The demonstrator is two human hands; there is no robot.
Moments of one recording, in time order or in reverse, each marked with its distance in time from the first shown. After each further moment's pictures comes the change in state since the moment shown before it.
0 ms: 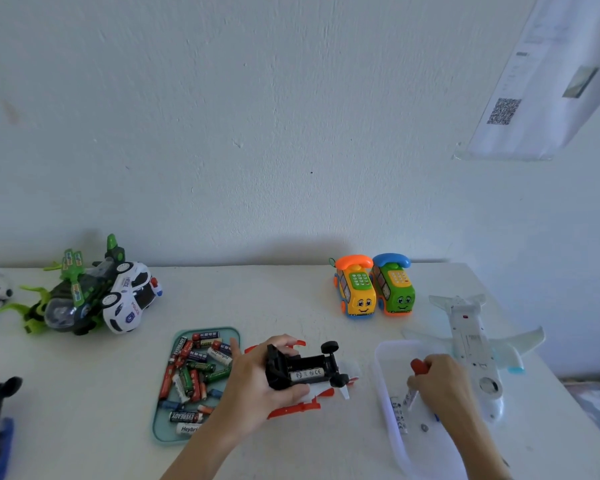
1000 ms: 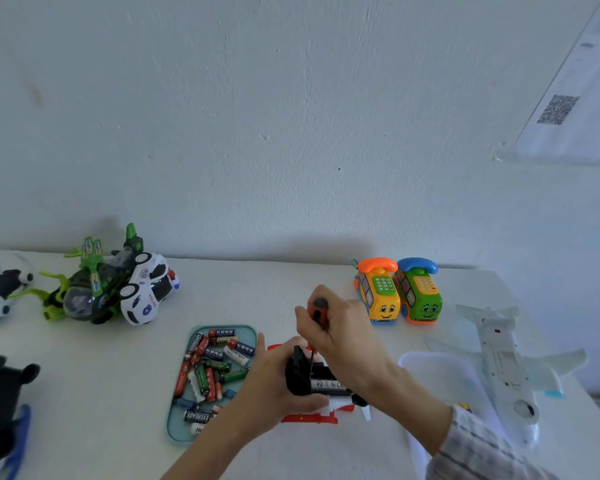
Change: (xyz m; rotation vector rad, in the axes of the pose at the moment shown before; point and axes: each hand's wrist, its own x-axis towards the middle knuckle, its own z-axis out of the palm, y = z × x) left_hand 0.014 0.003 -0.009 -0.034 -0.131 -0.043; right_hand -0.069 -0.161 0.018 0.315 -0.150 -0.984
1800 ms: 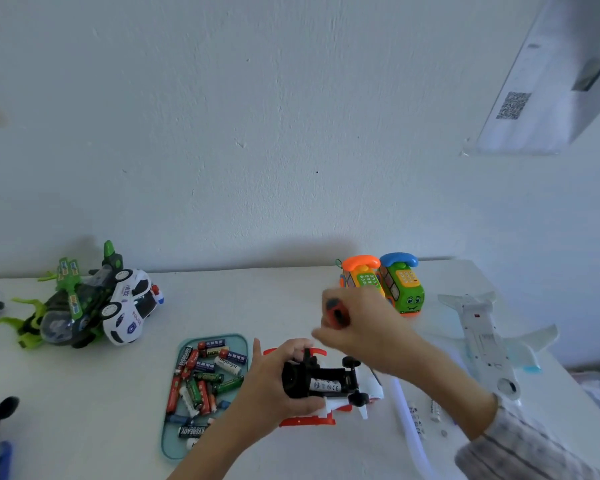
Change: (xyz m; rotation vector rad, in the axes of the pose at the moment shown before) left_hand 0.001 -0.004 0.000 0.030 -0.006 0.082; right_hand -0.004 -0.005 -0.047 -0.234 -0.132 0.005
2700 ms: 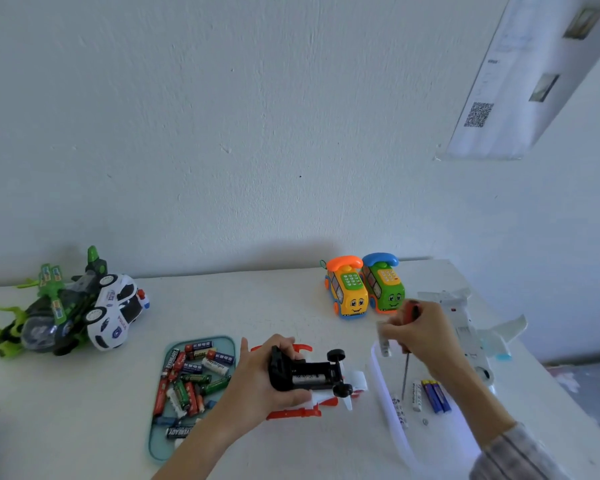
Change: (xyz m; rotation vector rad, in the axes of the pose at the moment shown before) left_hand -0.002 -0.004 -0.001 -0.101 -0.060 -0.028; right_hand -0.051 0.100 -0.004 0.399 0.372 0.586
